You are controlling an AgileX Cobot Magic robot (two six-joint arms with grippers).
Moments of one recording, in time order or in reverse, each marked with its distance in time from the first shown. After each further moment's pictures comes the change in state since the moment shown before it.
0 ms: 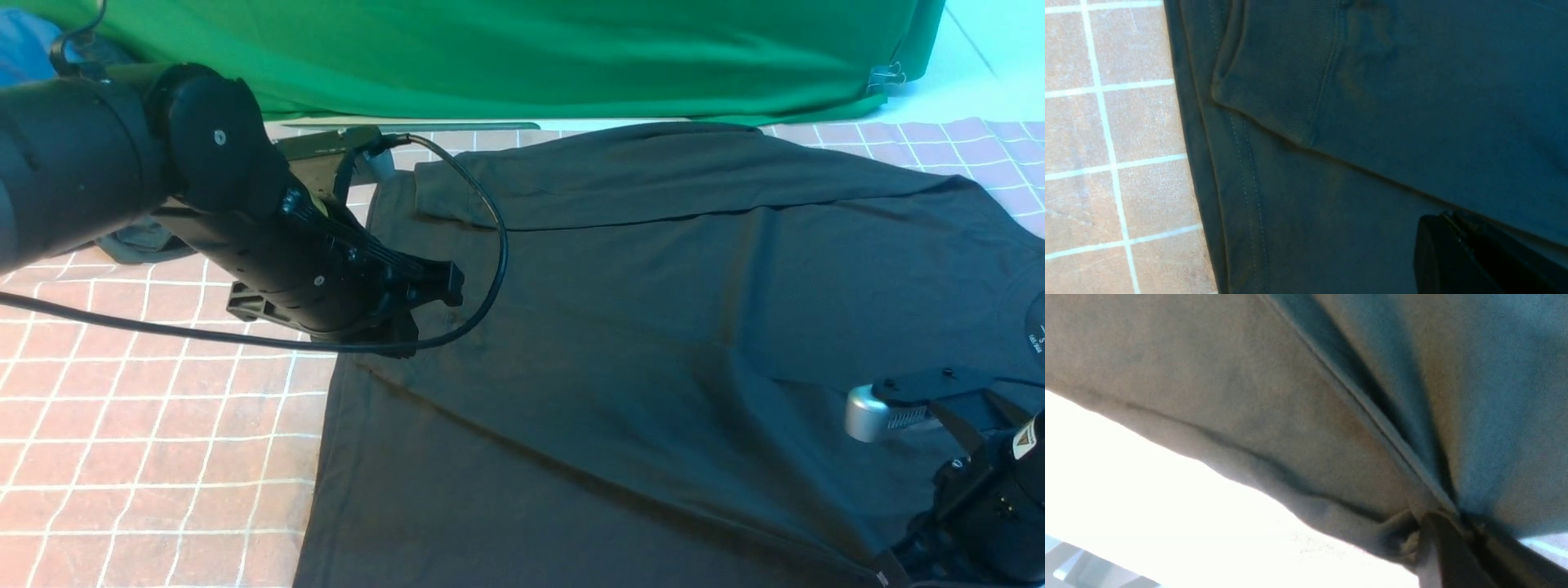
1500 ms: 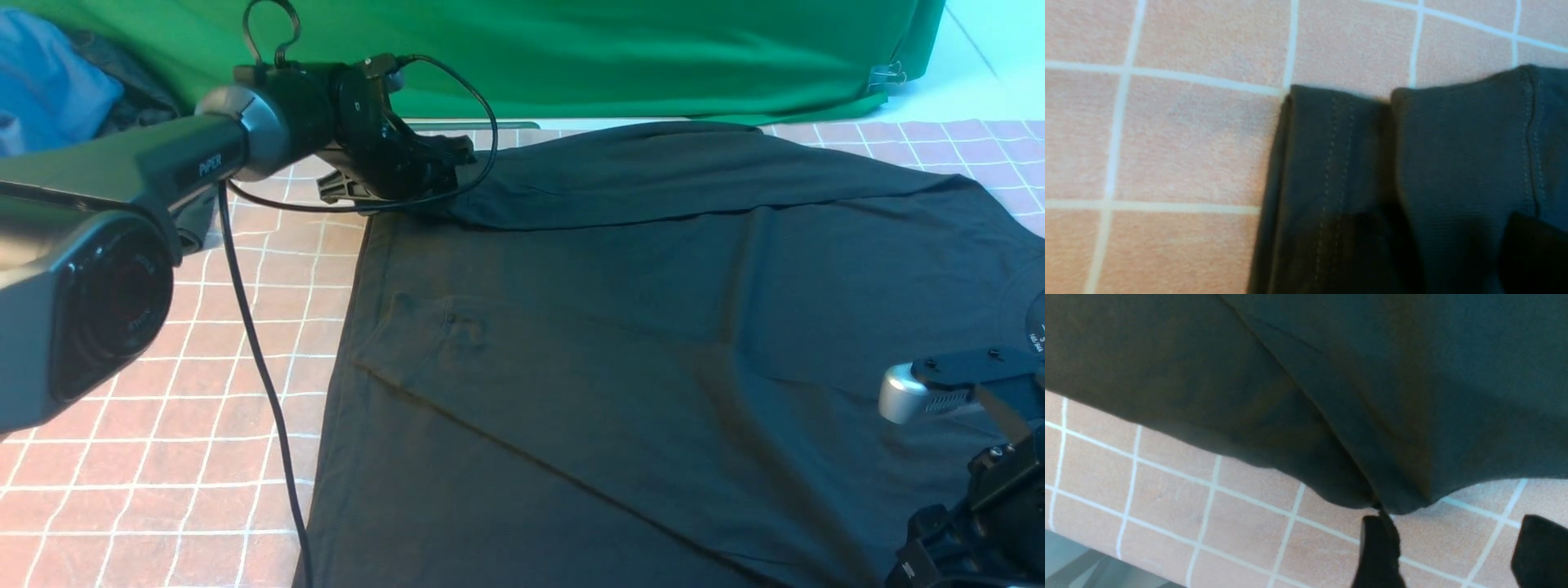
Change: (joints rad) right arm 0.000 -0.134 0.000 -0.026 0.022 0.063; left arm 0.151 0.770 -0.751 0.066 -0.287 -0.110
